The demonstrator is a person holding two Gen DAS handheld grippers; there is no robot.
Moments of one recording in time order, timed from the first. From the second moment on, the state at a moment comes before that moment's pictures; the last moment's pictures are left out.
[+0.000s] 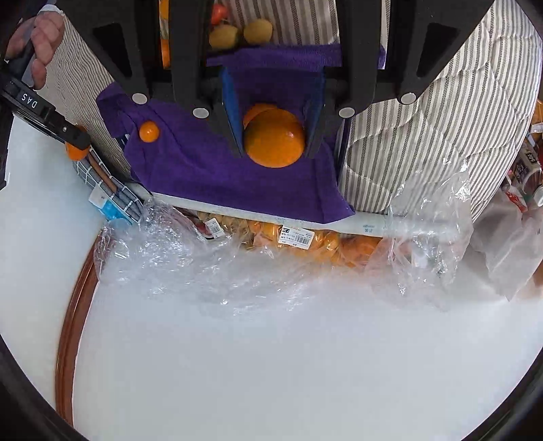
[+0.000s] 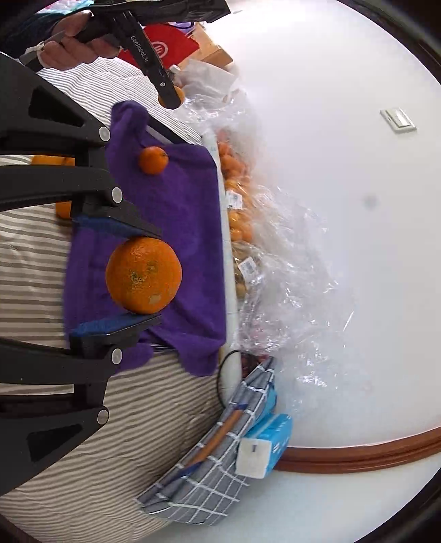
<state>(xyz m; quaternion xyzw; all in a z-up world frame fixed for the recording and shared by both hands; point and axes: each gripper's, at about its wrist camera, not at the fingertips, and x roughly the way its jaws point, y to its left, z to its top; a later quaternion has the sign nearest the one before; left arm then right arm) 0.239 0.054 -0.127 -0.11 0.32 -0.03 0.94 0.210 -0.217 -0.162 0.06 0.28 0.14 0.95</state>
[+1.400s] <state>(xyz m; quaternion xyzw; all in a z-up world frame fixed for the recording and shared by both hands) 0.260 0.050 -0.180 -0.10 0.37 -0.02 0.92 0.262 -0.214 -0.225 0.06 0.35 0.14 0.92</state>
